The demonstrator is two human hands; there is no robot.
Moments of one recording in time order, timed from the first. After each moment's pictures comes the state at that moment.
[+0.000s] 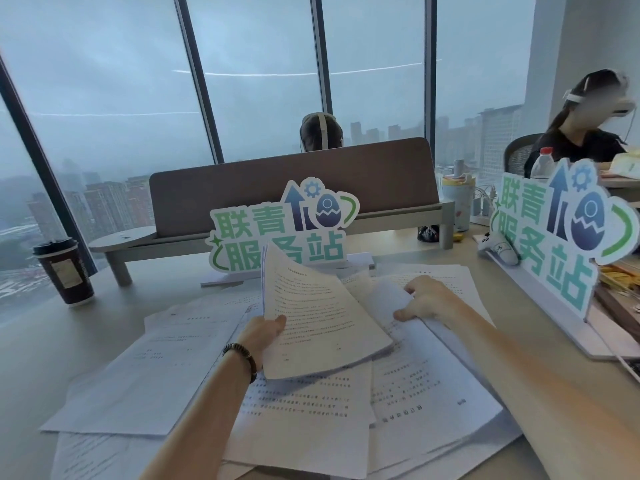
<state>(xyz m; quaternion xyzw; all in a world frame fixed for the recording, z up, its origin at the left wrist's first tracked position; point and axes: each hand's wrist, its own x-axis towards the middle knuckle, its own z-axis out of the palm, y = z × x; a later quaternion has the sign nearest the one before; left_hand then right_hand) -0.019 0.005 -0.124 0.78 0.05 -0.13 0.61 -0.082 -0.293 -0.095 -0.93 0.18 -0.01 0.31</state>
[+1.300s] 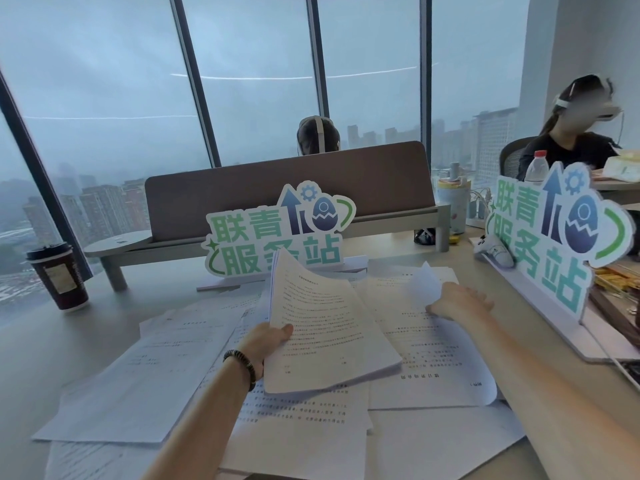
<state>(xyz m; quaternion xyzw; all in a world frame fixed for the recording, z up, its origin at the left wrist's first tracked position) -0.025 -0.001 -0.125 0.77 0.02 -0.18 0.61 -0.083 -0.335 -0.112 -0.92 0.35 -0.02 0.18</state>
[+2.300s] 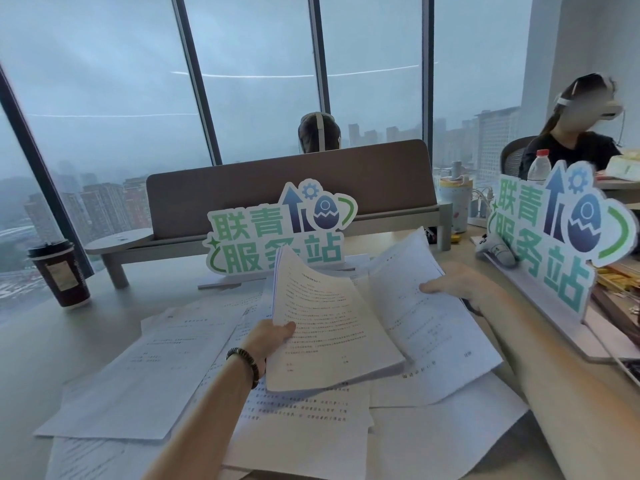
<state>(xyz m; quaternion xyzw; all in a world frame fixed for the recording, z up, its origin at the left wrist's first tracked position) -0.026 -0.003 -0.125 0.79 0.00 -0.16 0.59 -0.085 -0.353 -0.082 -0.84 0.21 -0.04 0.50</state>
